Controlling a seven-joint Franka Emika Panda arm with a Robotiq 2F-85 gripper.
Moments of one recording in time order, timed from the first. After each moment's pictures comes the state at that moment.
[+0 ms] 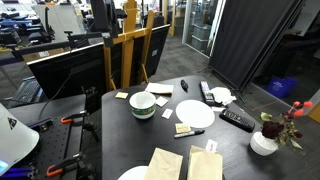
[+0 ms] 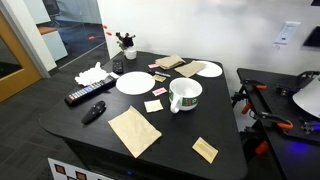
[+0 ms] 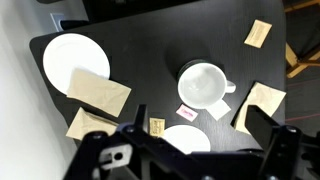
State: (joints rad) arm -0.05 -0.52 0.06 -2.47 0.00 1.97 0.23
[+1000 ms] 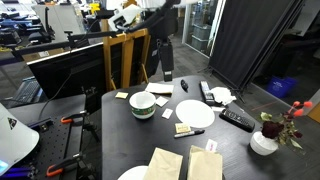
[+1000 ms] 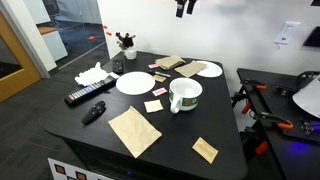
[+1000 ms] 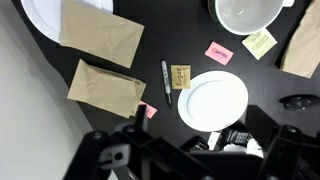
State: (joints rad) arm -0.11 -0.09 -0.07 -2.29 -0.03 2.33 0.14
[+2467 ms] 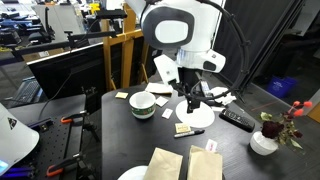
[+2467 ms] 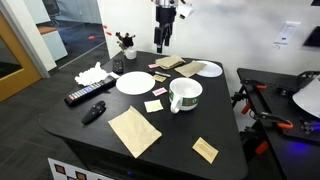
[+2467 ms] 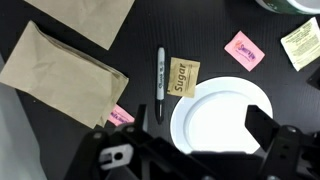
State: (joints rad) arm -0.11 0.38 -0.08 -2.03 0.05 2.44 -0.08
